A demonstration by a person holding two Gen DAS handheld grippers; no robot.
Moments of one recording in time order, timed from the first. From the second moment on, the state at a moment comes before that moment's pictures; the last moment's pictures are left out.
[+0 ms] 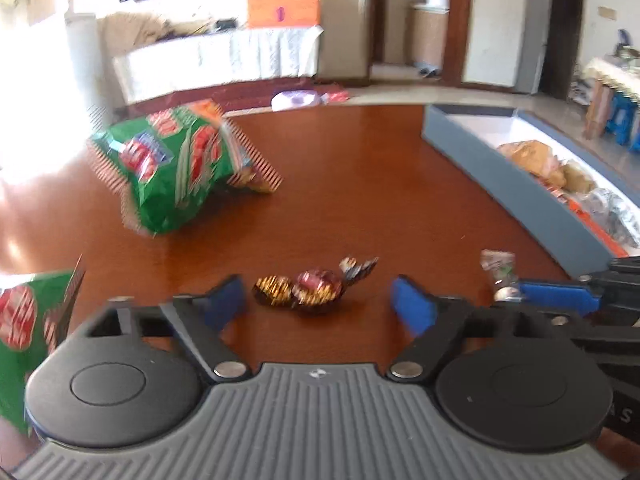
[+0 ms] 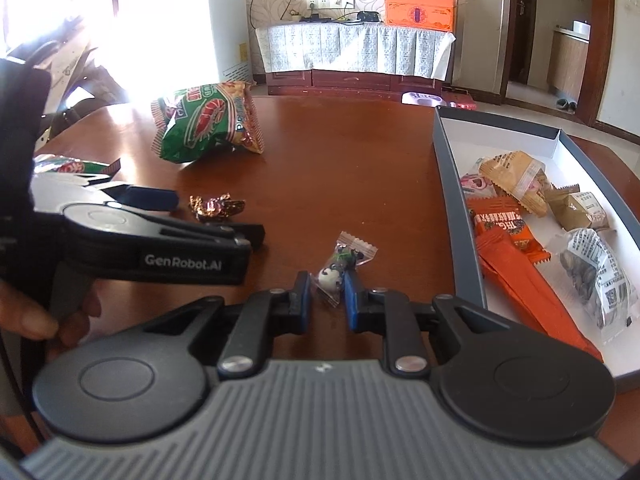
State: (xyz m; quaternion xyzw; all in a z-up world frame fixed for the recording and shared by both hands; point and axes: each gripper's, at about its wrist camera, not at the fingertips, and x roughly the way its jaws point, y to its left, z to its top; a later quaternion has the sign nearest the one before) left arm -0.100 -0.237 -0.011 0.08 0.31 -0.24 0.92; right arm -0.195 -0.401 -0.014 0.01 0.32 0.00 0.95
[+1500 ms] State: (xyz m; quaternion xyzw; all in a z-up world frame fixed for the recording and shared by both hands) left arm -0.124 -0.226 -0.004 0.11 0.30 -0.25 0.91; right arm -0.198 -0.399 -0.006 0.01 0.31 0.02 0.95
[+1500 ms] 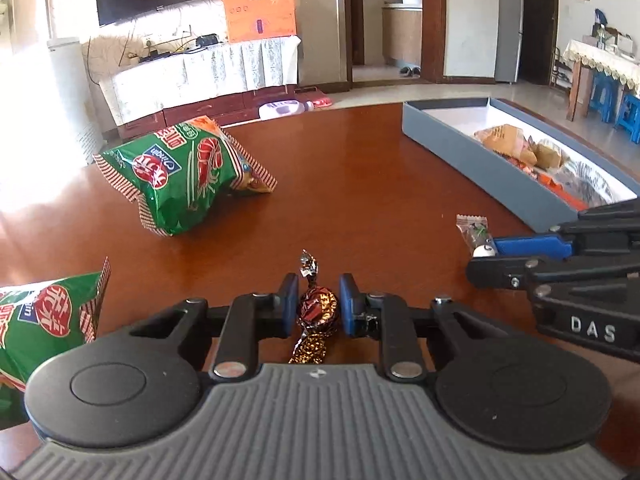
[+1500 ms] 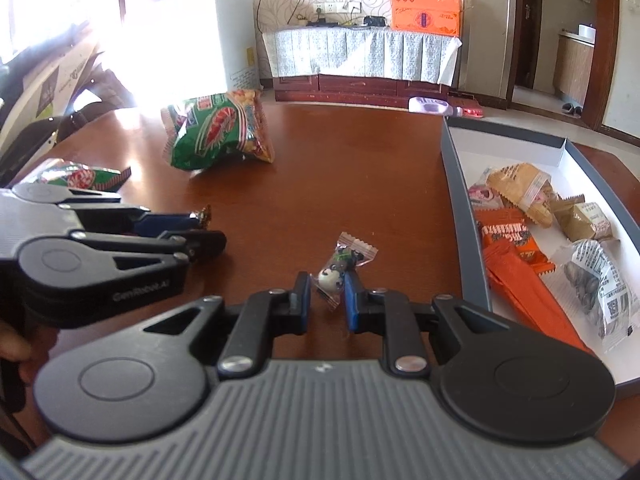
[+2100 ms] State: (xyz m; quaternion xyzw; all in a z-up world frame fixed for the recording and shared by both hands) left arm -0.115 -0.259 0.021 0.10 0.27 -0.23 0.93; right arm -0.212 -0.407 0.023 0.00 0.26 0.00 0.97
